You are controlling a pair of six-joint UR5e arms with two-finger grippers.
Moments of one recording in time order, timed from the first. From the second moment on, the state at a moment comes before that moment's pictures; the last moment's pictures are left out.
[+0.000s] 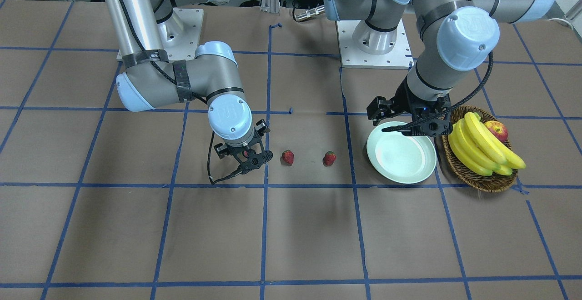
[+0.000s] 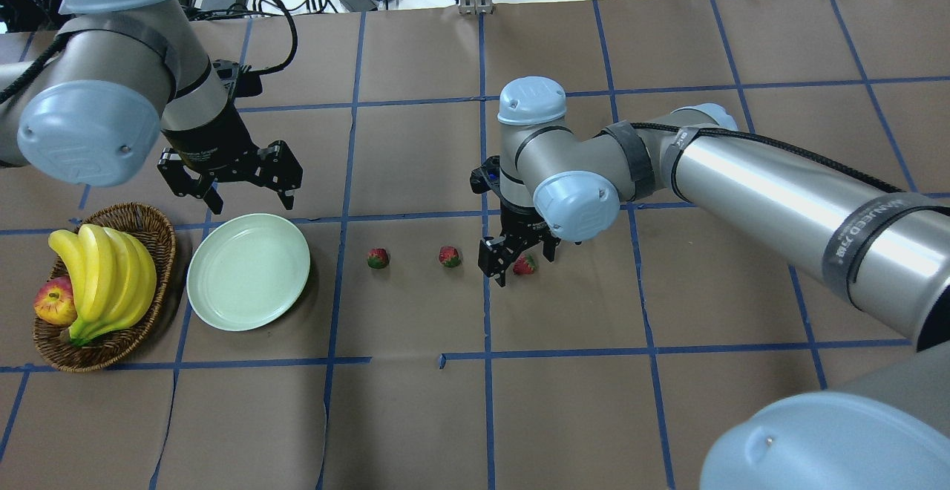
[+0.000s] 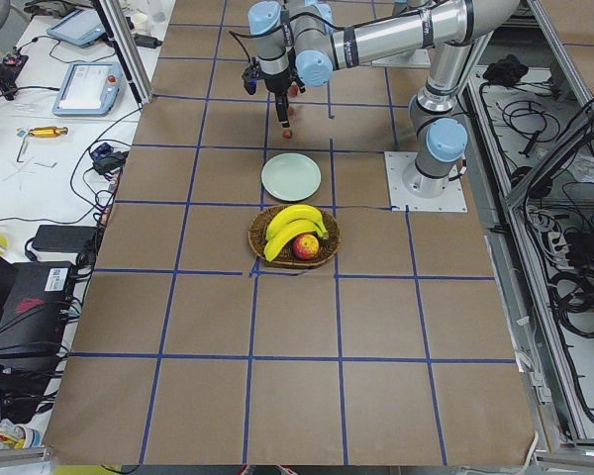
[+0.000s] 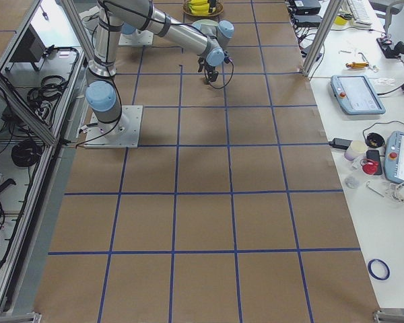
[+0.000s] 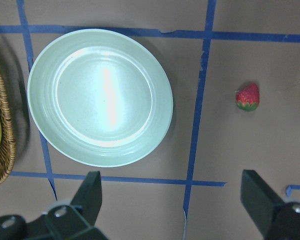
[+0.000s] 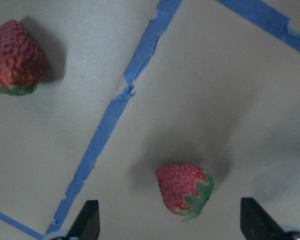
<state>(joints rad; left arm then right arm) -1.49 -1.66 -1.77 -1.45 1.61 0.02 1.88 -1.11 1.78 -1.94 -1.46 -0.23</state>
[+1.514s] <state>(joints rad) -1.49 -1.65 -1.77 -1.45 1.62 0.02 1.91 -1.15 1.56 -1.91 -1.51 -0.12</state>
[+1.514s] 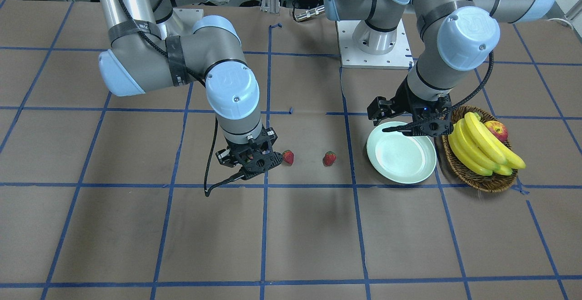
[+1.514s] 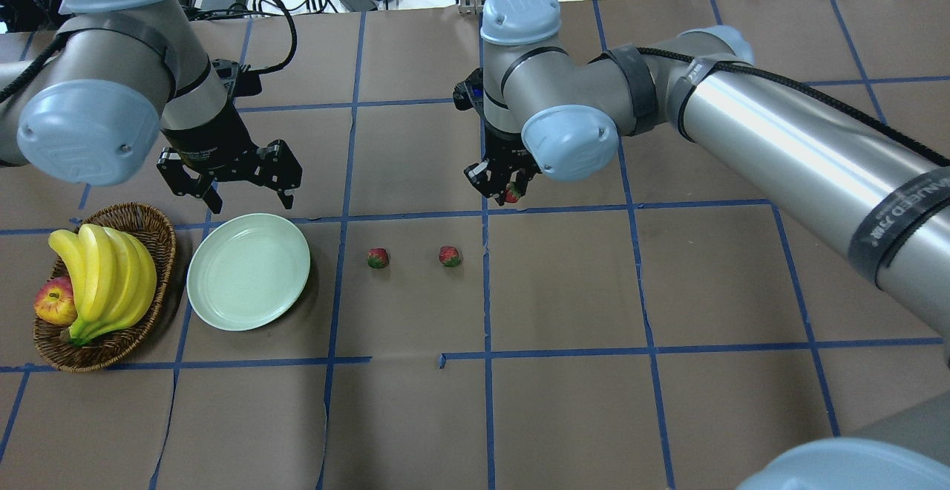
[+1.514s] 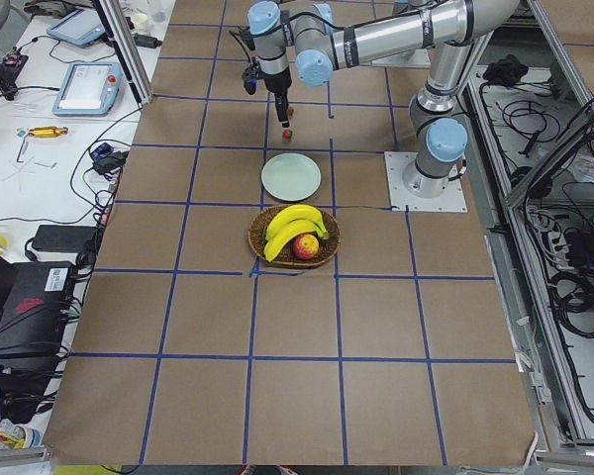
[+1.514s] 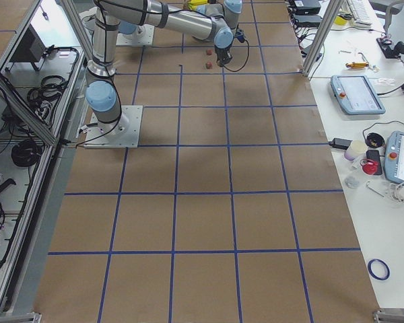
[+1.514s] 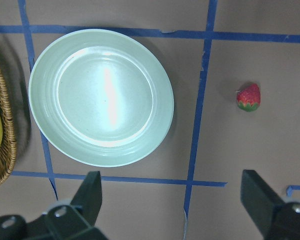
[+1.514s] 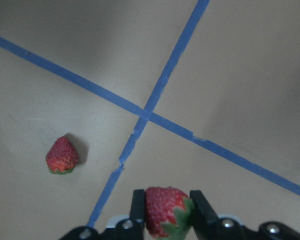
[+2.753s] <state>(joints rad) -1.49 -1.66 -1.77 -1.45 1.61 0.01 2.09 -0.96 1.52 -2.03 -1.40 0.02</state>
